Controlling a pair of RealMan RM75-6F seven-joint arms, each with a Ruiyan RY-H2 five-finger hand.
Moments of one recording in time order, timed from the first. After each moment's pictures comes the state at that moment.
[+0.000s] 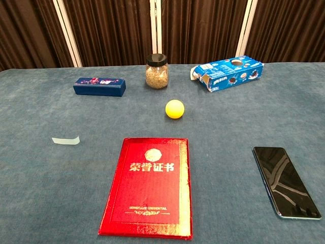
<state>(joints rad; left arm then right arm) -0.08 -1.11 -0.06 -1.62 1.46 1.50 0.06 0.06 -1.13 0.08 -1.62 -1.53 1.55 -0.14</state>
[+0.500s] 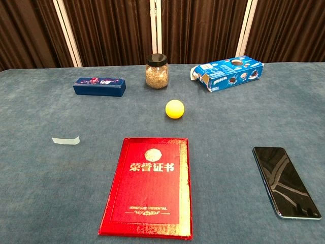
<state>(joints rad) -0.11 -1.13 -0.07 -1.59 1.45 1.45 0.04 0.06 -1.13 0.09 -1.62 -1.52 1.54 -0.14</state>
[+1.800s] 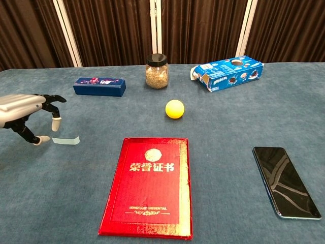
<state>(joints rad) -0.57 -1.55 -0.14 -1.18 1.27 0.87 0.18 0.10 -1.16 0.13 -1.55 -1.37 1.44 -0.16</state>
